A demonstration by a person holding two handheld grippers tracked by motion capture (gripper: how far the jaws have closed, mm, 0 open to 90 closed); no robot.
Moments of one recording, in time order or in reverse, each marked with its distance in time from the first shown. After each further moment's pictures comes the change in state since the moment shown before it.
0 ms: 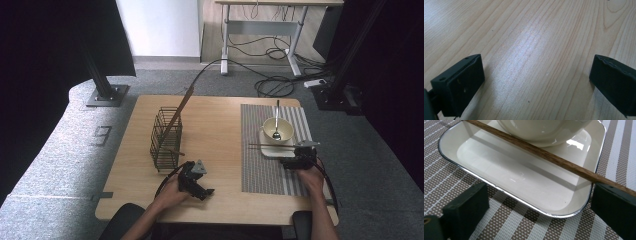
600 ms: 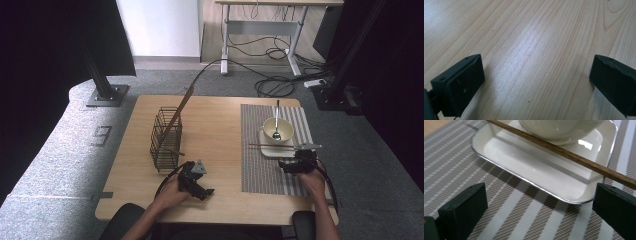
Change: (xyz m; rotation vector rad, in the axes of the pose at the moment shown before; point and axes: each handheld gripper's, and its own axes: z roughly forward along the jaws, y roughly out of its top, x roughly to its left) left arm 0.000 0.000 0.000 -0.001 0.000 -0.001; right arm 0.012 -0.002 -0.018 -0.002 0.064 0.012
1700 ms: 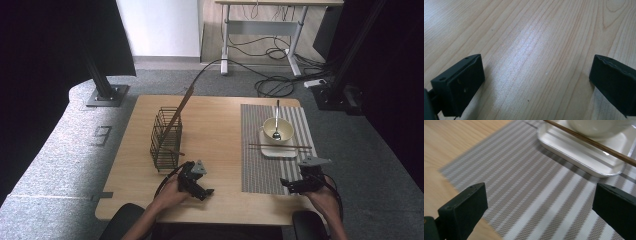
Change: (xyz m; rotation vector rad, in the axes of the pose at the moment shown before) left arm 0.000 -0.001 -0.001 0.000 -0.001 0.003; right arm 0.047 -0.010 -0.077 0.009 0.123 -0.079
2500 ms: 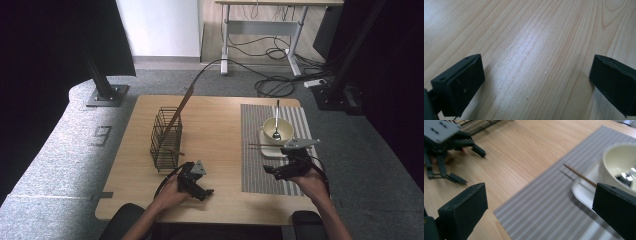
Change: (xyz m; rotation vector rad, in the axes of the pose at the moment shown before) left arm -0.001 -0.001 -0.001 0.000 0.001 -0.003; right arm 0.039 0.086 -0.014 -0.079 0.153 -0.052
